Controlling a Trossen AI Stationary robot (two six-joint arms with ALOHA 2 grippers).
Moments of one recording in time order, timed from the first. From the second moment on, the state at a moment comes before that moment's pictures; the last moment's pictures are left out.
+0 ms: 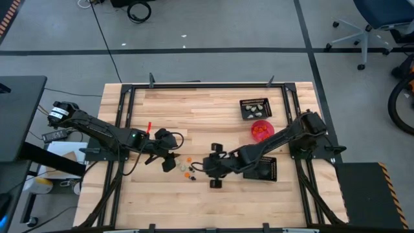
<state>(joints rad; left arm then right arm) -0.28 1.19 0.66 -0.34 -0.29 -0.55 0.35 1.89 1.32 -0.31 0.35 0.25</state>
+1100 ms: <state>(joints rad) -0.28 1.19 0.66 -0.33 -0.31 -0.53 0.17 2.18 1.32 0.20 0.23 0.04</state>
